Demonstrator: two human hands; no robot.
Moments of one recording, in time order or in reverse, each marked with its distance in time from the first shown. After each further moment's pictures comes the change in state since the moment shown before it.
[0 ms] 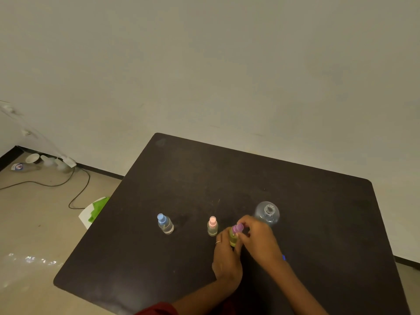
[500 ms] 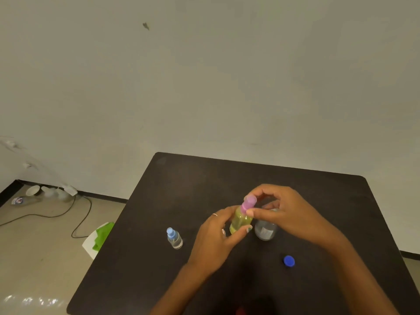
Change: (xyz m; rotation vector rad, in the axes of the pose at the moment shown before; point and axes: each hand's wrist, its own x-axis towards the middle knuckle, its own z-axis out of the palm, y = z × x) left_hand -0.012 0.082 -0.141 -0.030 -0.217 0.631; right_hand -0.033 -0.089 -0.121 0.377 -0.082 -0.291
